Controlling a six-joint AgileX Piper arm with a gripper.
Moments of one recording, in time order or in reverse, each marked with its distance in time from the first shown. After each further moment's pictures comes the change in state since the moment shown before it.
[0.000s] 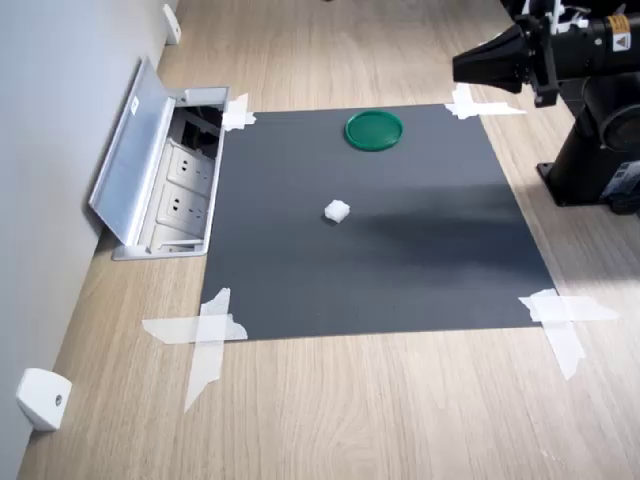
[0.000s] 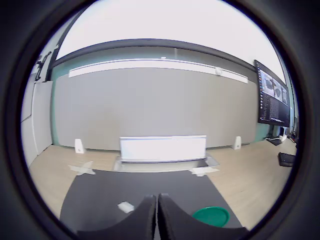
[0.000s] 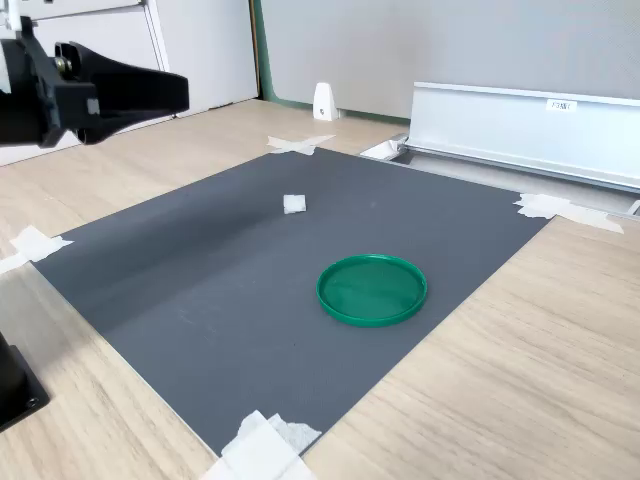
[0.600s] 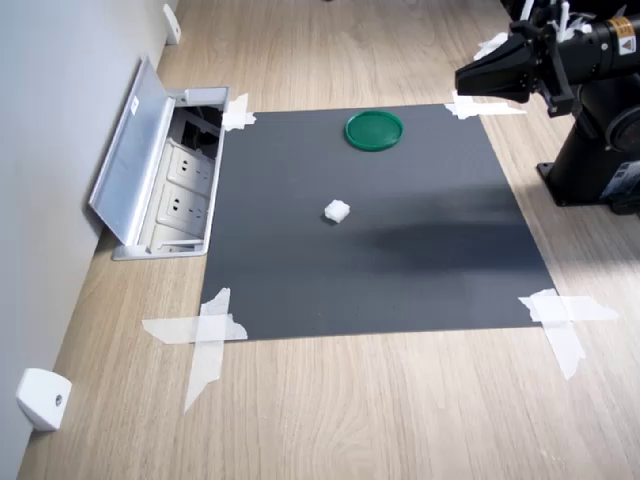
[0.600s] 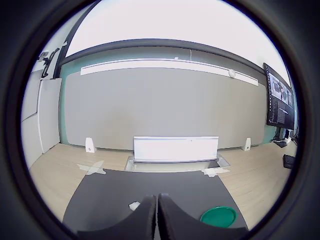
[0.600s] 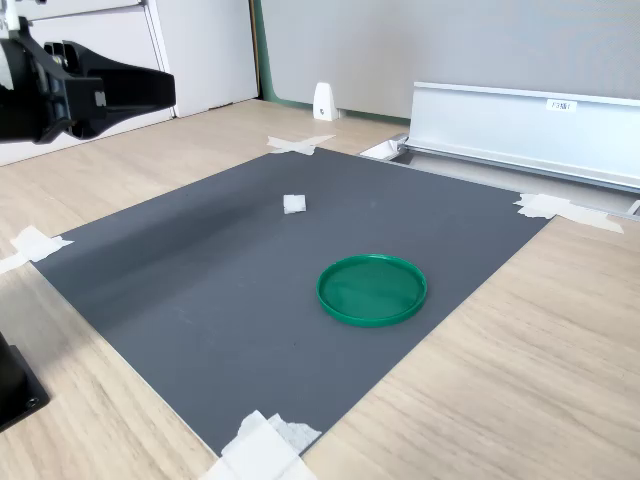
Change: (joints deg) arm 2.7 0.0 0.0 0.0 0.0 0.0
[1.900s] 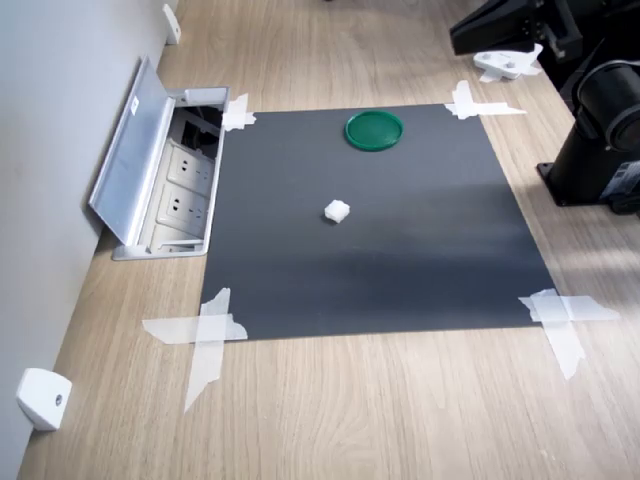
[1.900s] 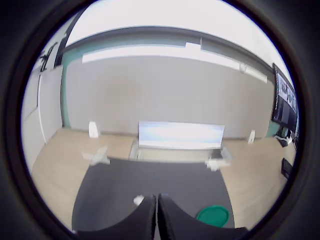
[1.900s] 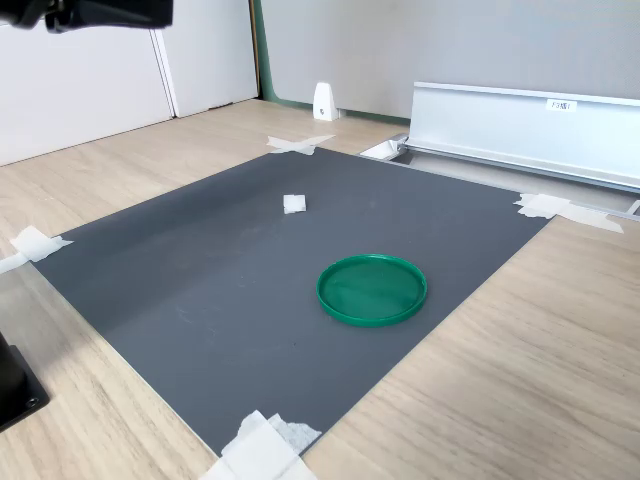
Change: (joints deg) arm 0.2 24.4 -22.5 -0.1 15.9 -2.6
